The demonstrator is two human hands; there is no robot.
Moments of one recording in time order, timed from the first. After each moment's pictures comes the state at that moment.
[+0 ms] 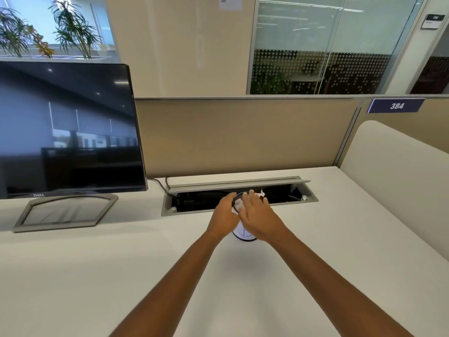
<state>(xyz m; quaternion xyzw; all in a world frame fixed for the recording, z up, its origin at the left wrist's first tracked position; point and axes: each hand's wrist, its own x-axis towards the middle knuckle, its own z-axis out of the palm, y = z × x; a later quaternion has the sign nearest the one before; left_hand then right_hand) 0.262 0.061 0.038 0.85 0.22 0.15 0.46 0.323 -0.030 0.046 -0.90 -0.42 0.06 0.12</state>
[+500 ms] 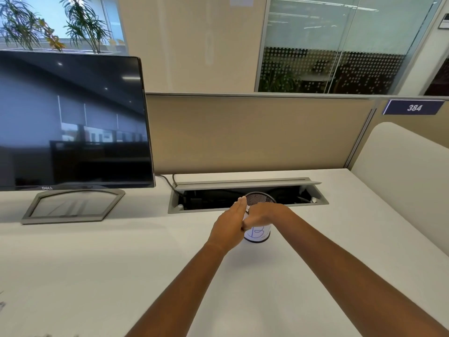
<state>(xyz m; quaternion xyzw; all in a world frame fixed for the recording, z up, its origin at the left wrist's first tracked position) 0.249 0.065 0.019 0.94 0.17 0.09 0.29 0.345 0.004 0.063 -0.87 -0.39 0.28 -0.07</state>
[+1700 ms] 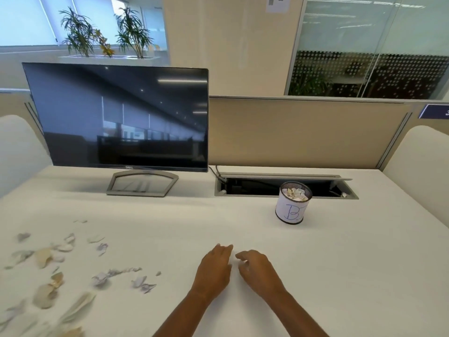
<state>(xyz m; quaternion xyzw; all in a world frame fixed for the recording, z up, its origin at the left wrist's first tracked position) 0.054 0.059 -0.038 0.94 0.26 0.04 0.19 0.147 -0.042 -0.019 -0.84 -0.44 0.19 0.27</state>
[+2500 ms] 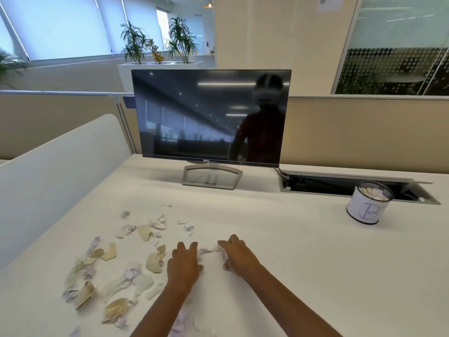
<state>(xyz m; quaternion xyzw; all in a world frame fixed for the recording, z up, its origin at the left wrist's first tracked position) -0.152 0.172 -0.011 0.87 0.49 -0.01 0.11 -0.019 0.112 -0.010 -0.79 -0.55 0.25 0.12</state>
